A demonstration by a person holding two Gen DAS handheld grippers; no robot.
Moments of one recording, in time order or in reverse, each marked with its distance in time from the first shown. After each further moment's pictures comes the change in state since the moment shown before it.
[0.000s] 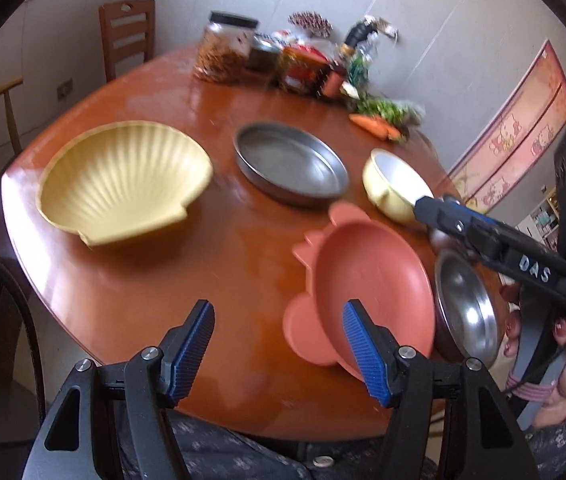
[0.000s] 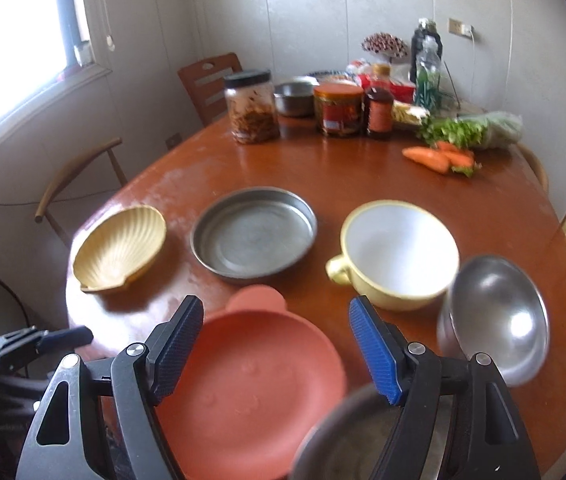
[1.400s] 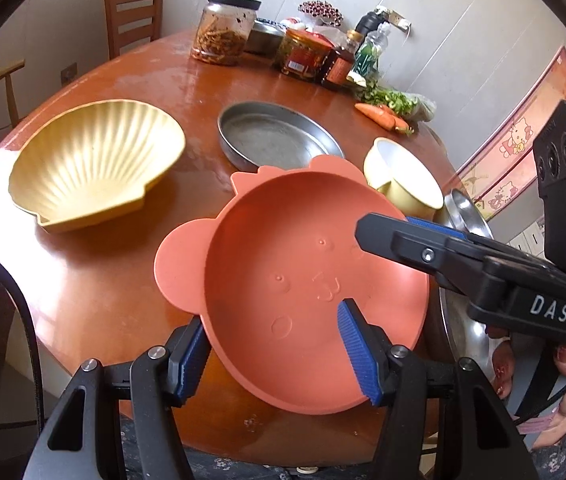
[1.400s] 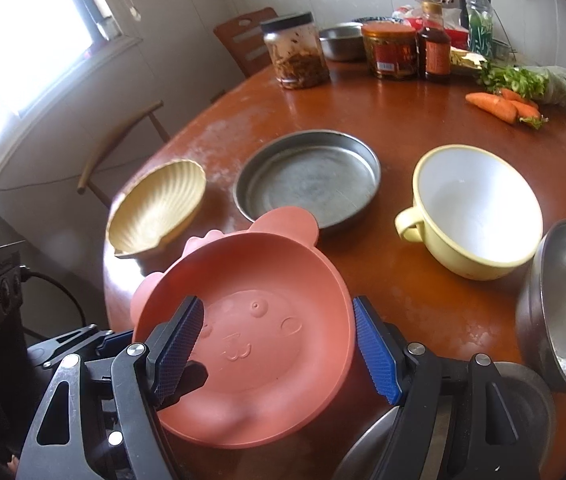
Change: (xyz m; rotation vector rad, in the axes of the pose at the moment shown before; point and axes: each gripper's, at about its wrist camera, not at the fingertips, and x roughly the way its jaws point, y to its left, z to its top) left arm 0.020 -0.011 0.000 -0.051 0.014 0.017; right arm 0.036 0.010 -0.004 0.009 0.163 0.229
